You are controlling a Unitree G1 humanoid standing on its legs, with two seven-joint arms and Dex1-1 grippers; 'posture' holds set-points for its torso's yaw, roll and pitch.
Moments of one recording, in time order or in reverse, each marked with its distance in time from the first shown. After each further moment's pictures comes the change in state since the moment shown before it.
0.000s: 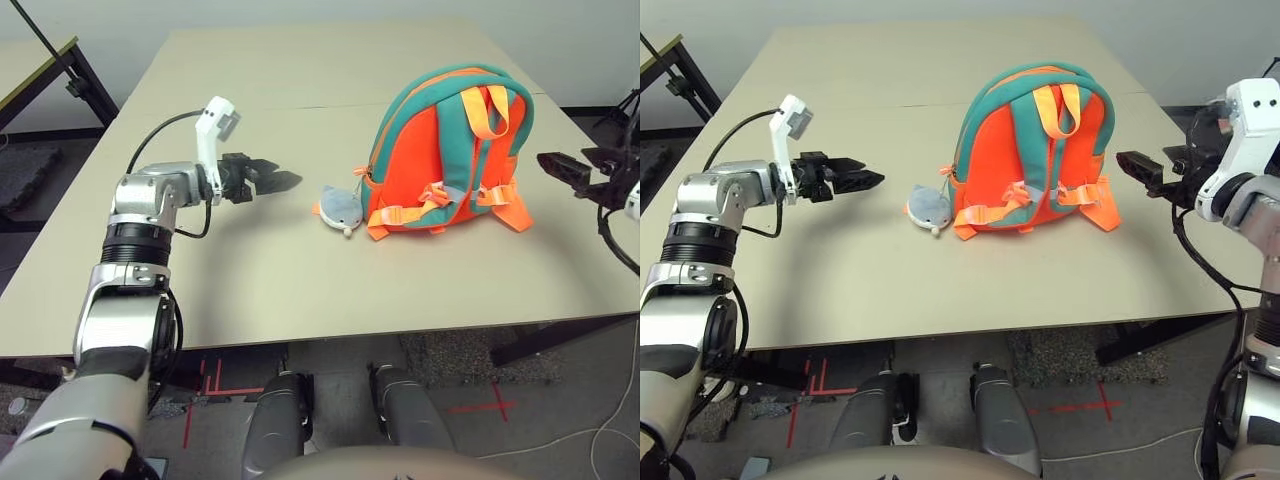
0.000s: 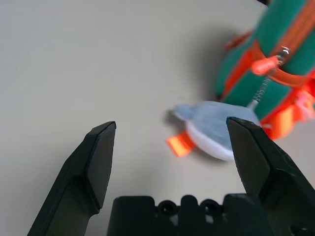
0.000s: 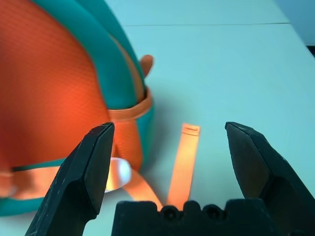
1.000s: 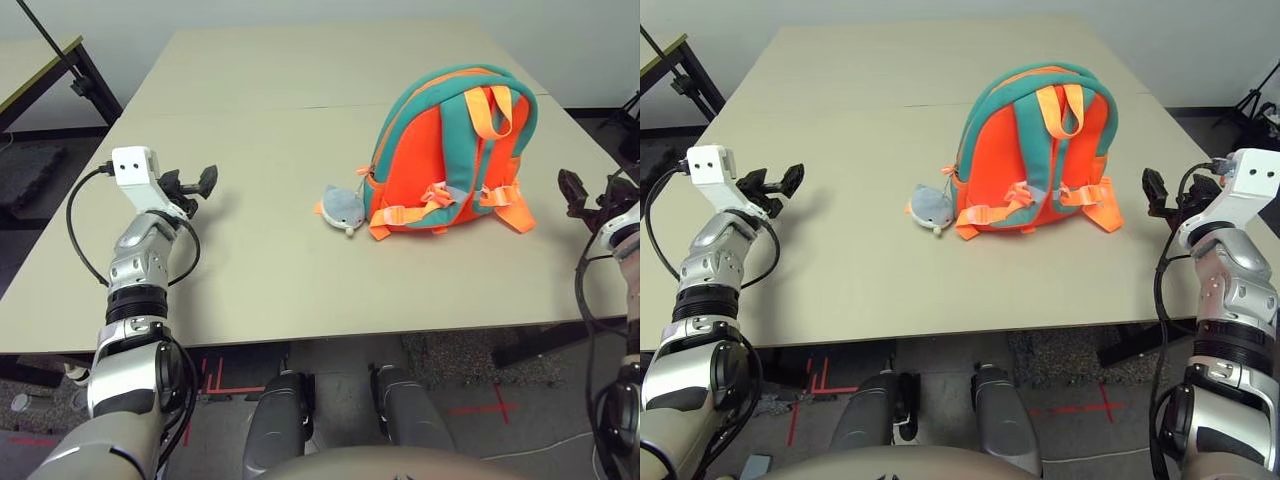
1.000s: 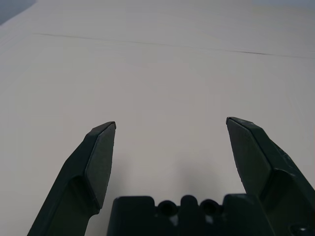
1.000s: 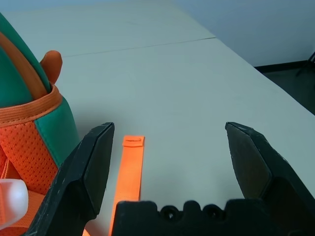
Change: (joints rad) left arm 0.216 -0.062 0.244 0.195 -0.009 -0.608 0.539; right arm 0.017 0.158 -0.031 0.424 -0.104 -0.619 -0.076
